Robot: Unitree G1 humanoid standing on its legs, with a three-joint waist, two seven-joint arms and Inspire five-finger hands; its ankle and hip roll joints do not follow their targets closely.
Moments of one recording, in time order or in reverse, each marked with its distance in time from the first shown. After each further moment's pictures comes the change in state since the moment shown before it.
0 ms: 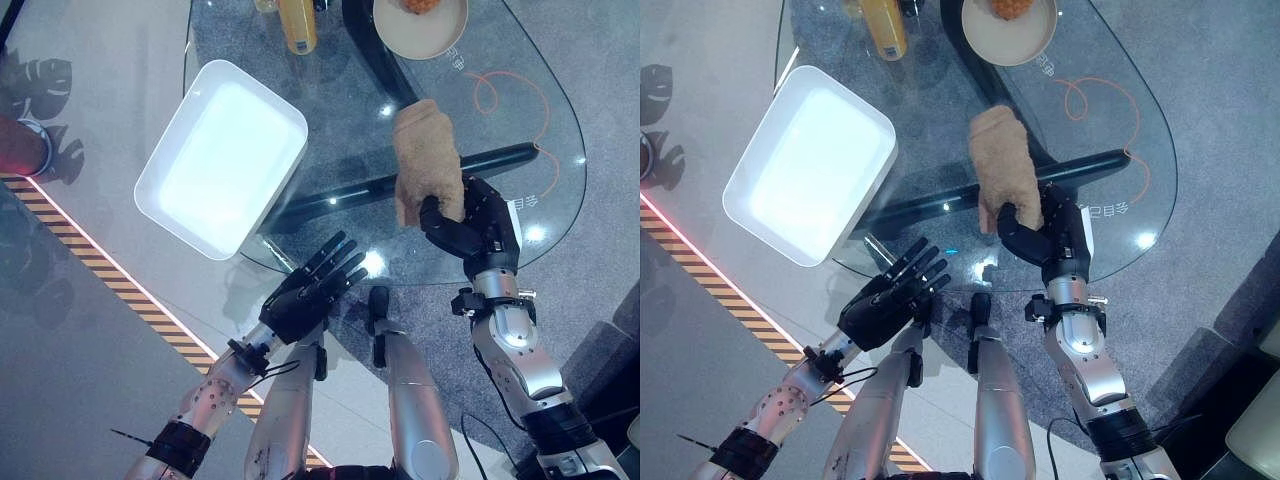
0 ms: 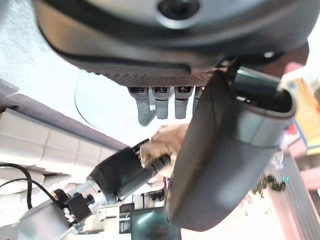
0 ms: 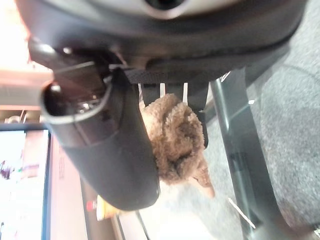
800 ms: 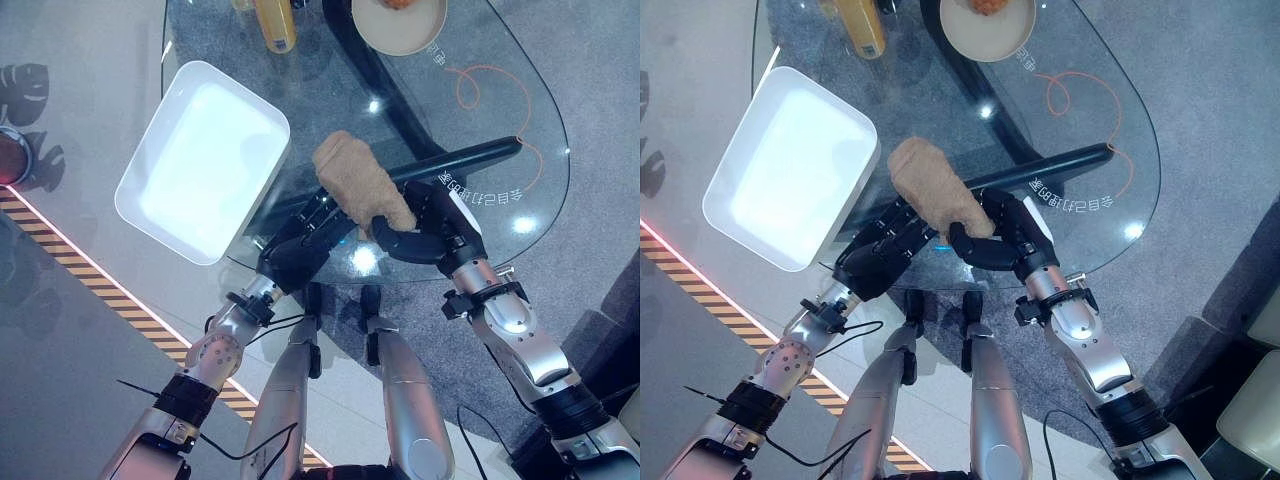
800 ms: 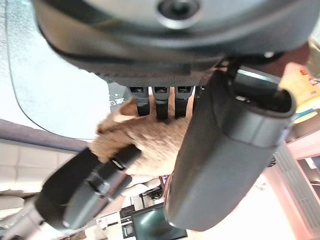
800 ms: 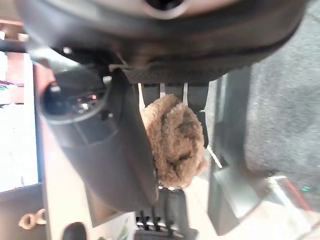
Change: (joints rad) left arm -0.157 0.004 0.030 0.040 -0.014 -0.075 0.060; right arm -0.077 -0.086 0.106 -0.004 -0.013 0.084 0.225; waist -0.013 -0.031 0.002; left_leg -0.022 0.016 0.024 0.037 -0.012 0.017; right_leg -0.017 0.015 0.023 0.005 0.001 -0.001
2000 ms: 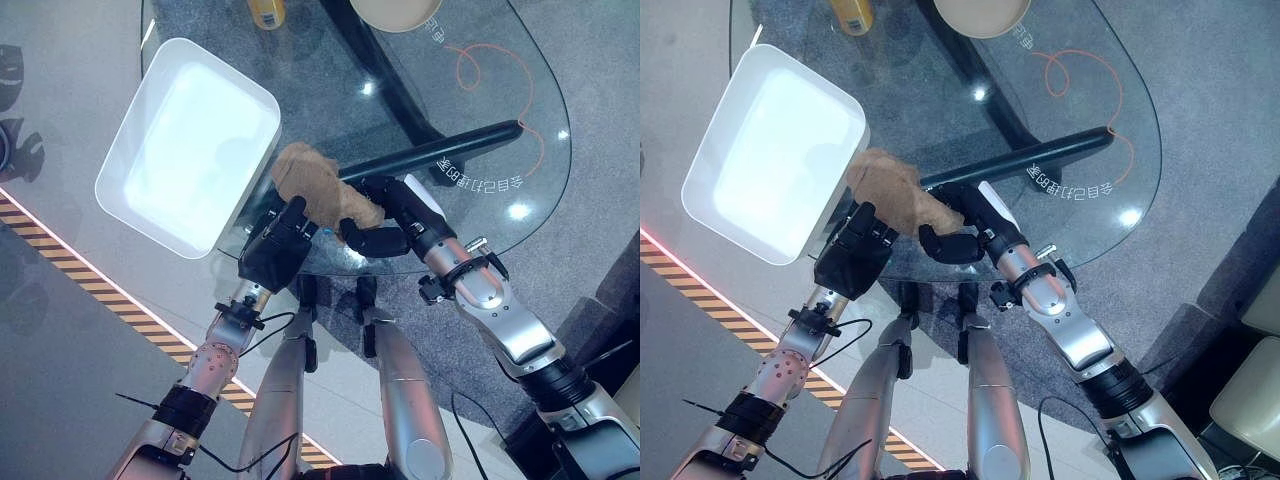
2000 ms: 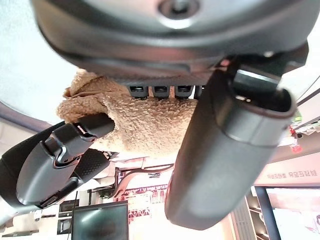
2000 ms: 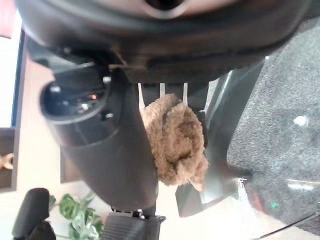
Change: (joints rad) left arm 0.048 -0.020 0.016 -0.007 -0.216 -0.087 -0.010; right arm -0.199 0.011 0.113 -0.055 -0.249 0.230 0.022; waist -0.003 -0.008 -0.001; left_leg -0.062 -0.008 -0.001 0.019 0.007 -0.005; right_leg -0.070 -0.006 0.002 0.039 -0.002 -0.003
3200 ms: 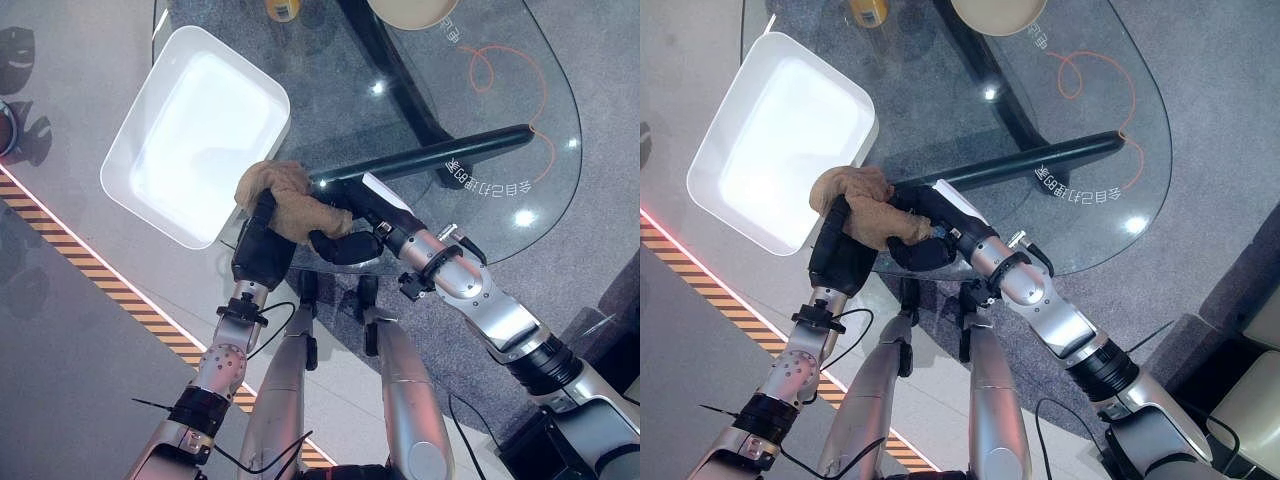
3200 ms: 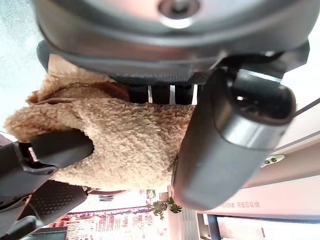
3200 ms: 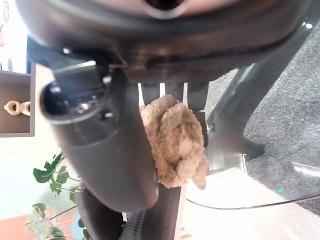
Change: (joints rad) left arm -0.007 -0.108 0.044 0.065 -0.122 -0.065 0.048; right arm -0.104 0.008 0.101 -0.007 -0.035 -0.002 0.091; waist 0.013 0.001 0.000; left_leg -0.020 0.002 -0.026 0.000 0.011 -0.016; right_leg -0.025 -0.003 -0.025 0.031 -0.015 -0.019
